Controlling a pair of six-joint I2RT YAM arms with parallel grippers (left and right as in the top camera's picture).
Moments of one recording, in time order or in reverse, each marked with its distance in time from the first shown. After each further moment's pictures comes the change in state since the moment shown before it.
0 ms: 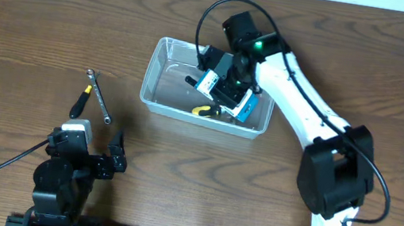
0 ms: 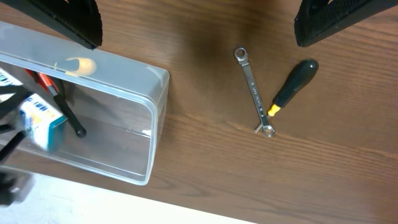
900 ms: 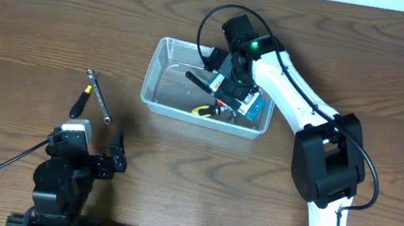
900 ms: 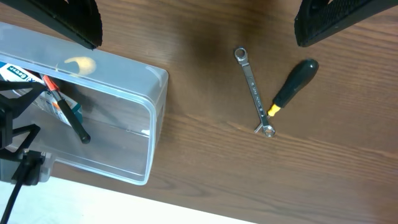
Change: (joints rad) left arm 0.000 0.000 0.000 0.000 0.000 0.000; right arm -0.019 0.074 0.016 0.060 0.177 -0.050
